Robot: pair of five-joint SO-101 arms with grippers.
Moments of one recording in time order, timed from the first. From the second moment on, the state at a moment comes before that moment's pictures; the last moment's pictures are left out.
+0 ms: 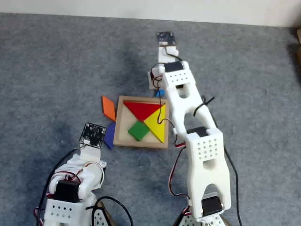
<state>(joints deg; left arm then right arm) 2.2 -102.1 96.0 75.8 -1.7 -21.3 44.1 -33.6 60.6 -4.2</state>
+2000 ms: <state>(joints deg) 2.2 -102.1 96.0 75.8 -1.7 -23.1 46.3 -61.2 99.7 27.9</state>
